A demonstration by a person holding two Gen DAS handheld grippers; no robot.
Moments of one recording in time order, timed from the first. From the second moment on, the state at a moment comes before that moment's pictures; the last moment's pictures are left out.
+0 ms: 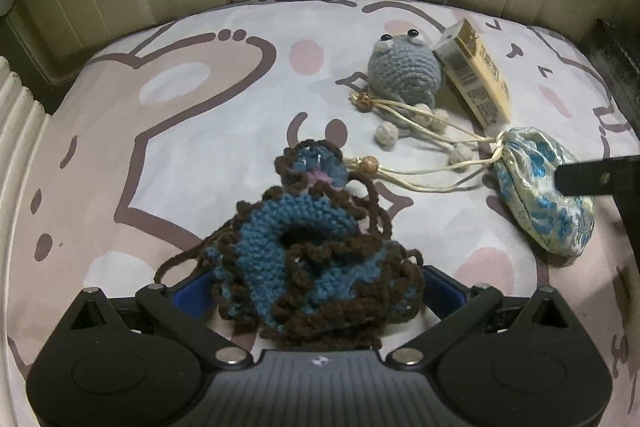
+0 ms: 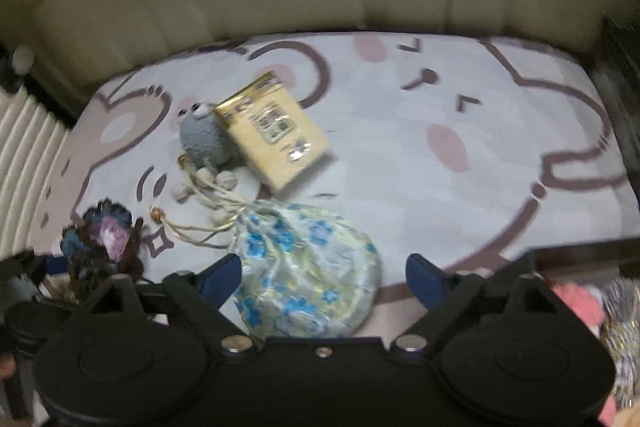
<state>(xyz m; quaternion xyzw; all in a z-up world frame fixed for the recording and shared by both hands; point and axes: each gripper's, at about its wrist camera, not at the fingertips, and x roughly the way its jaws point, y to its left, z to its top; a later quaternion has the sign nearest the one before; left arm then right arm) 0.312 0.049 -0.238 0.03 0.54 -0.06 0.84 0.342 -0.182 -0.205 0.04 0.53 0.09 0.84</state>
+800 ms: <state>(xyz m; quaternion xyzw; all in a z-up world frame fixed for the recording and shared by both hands) 0.322 0.064 -0.225 -0.02 0.54 -0.01 0.84 0.345 -0.150 -0.222 -0.05 0.54 0.14 0.83</state>
